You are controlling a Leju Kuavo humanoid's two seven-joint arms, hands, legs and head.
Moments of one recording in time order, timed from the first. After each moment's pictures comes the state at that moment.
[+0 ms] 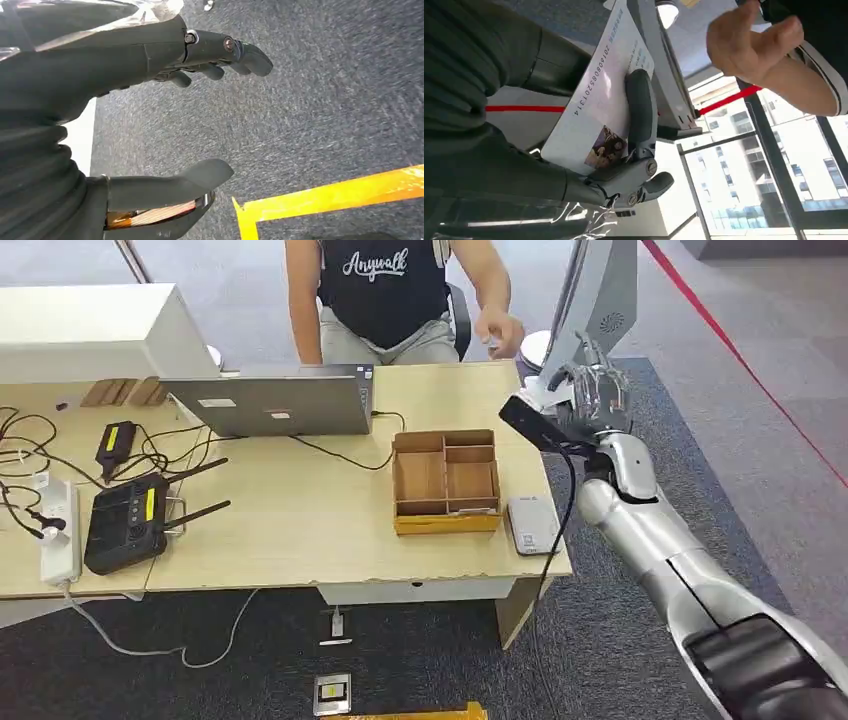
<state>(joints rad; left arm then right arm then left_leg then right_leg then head) -0.14 0.04 -1.13 -0.22 0.50 0.49 0.16 -0.87 -0.30 0.60 -0.82 0.73 -0.48 0.17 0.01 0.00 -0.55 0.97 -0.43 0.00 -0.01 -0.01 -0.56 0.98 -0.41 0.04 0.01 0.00</state>
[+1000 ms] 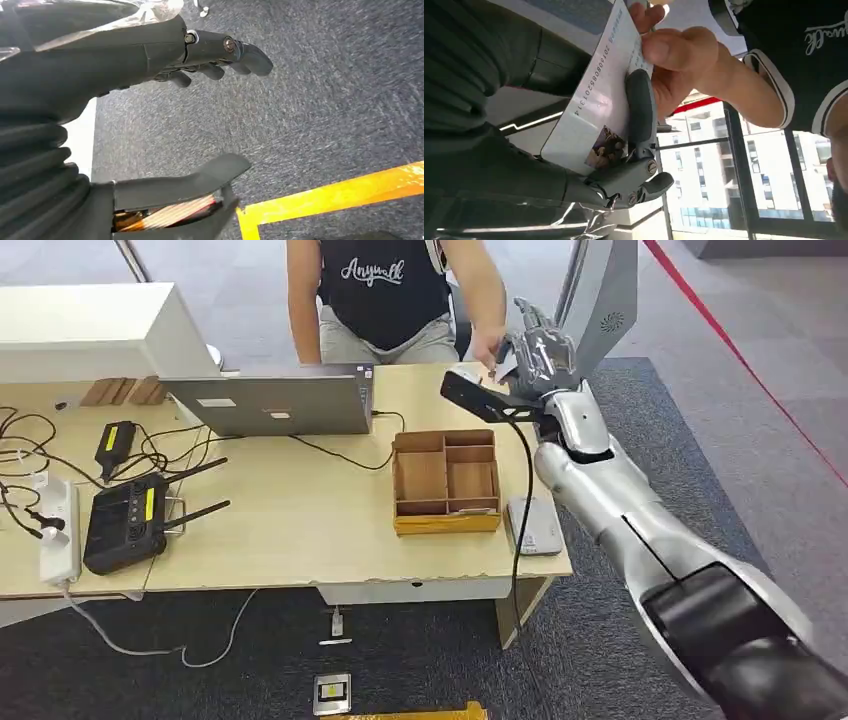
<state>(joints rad) -0.16 0.05 -1.16 -0.22 0.49 0.48 0.19 -1.06 -0.14 0.69 -0.63 0.84 -0.39 0.20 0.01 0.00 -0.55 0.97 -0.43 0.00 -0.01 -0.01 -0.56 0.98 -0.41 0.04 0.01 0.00</state>
